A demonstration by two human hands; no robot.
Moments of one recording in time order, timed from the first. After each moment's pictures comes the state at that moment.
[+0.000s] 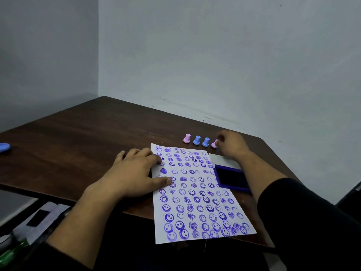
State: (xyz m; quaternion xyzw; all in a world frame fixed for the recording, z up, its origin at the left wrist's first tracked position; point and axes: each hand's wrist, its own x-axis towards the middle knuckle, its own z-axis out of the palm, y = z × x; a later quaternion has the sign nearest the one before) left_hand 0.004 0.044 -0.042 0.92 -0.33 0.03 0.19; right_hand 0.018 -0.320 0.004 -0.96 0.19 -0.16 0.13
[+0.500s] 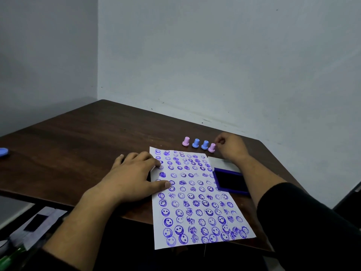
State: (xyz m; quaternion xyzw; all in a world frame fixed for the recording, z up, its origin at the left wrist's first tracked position) left_hand 0.002 0.044 -0.040 0.92 -0.34 0.02 0.19; right_hand 0.019 -0.325 -0.002 -0.94 0.21 -0.20 0.18
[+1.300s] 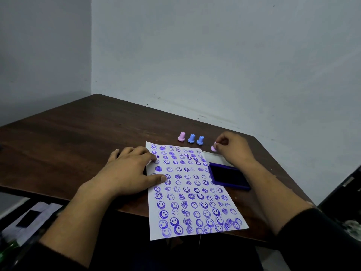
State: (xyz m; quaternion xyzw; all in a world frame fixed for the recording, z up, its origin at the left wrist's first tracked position) left_hand 0.004 0.043 -0.044 0.92 -0.33 0.03 0.20; right_hand -0.036 -0.305 0.004 -0.93 0.17 -0.24 0.23
